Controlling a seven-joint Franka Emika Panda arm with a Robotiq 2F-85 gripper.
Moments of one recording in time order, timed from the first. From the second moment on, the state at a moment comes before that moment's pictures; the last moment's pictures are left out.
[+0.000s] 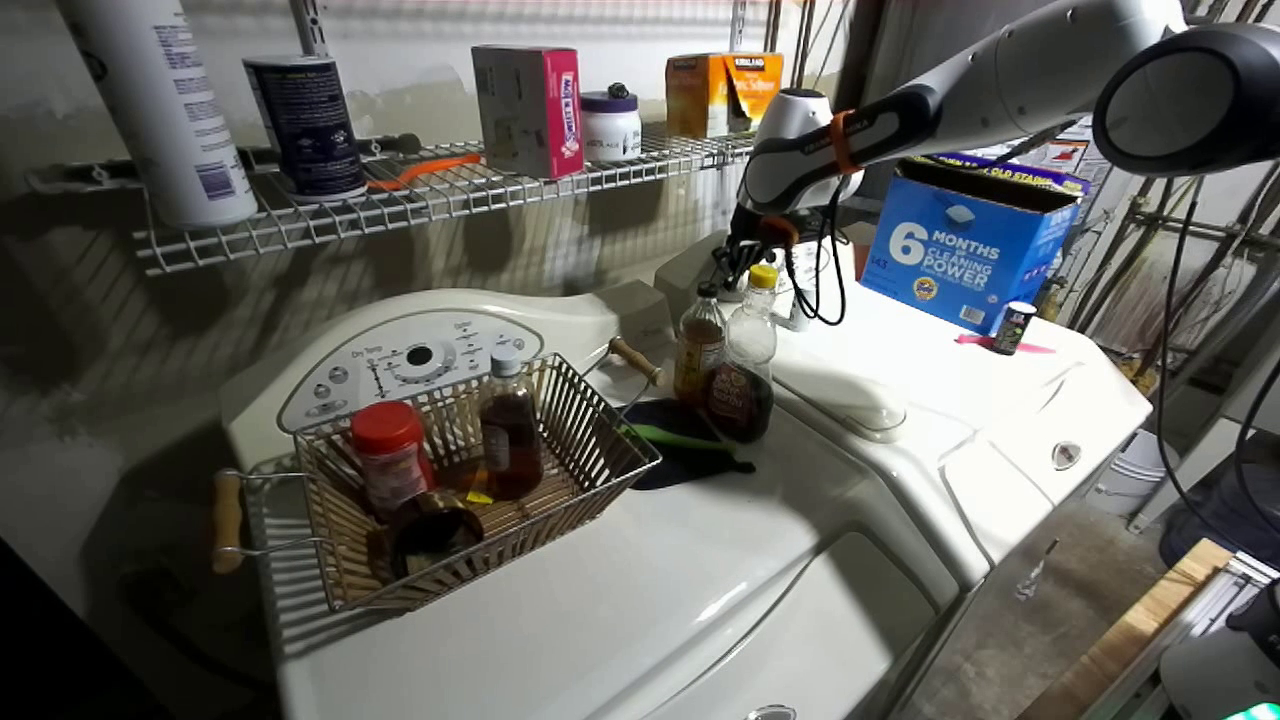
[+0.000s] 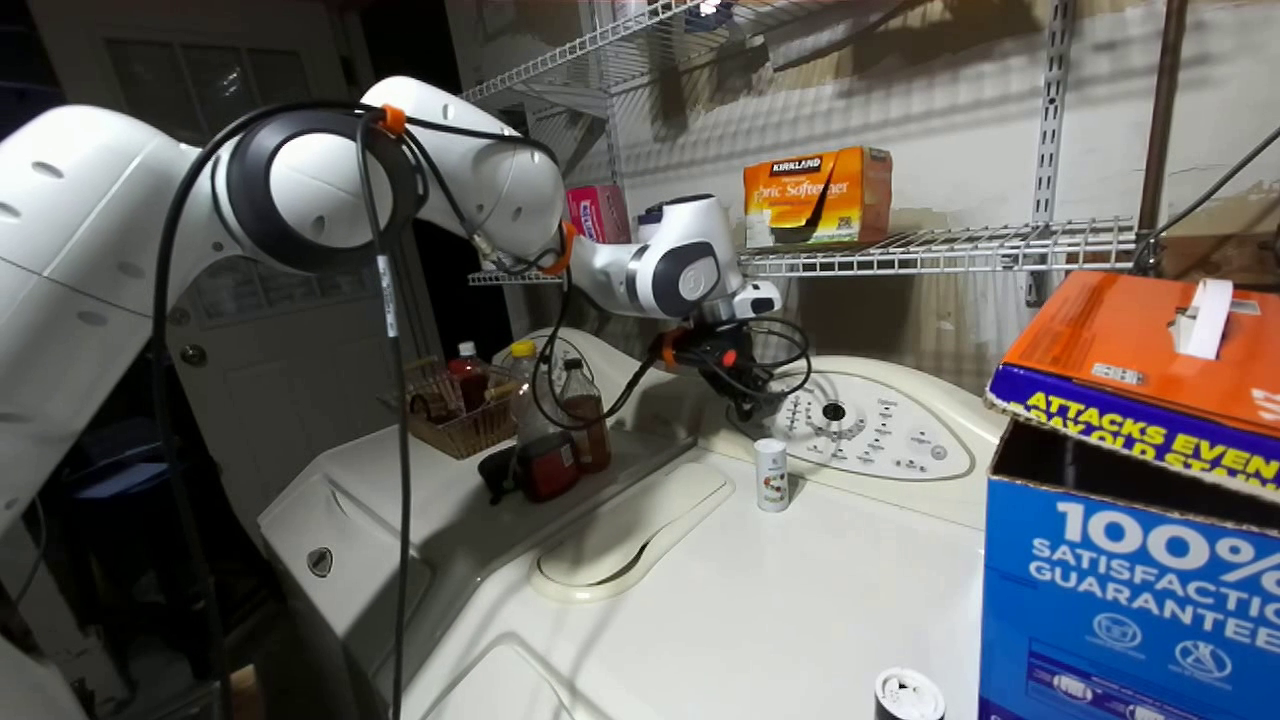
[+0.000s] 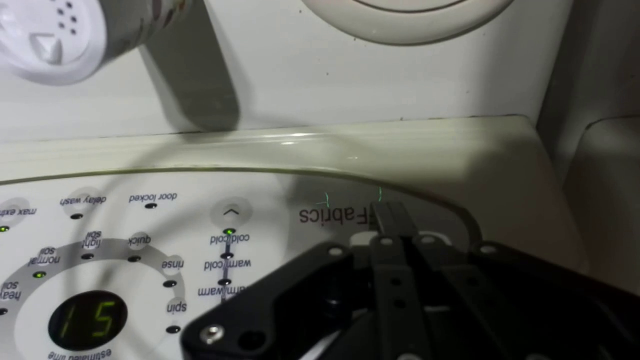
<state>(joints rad) 0.00 0.77 0.04 -1.34 -0.05 2.37 0.03</state>
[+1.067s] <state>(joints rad) 0.07 0.78 -0.05 -1.32 -0.03 2.36 0.29</state>
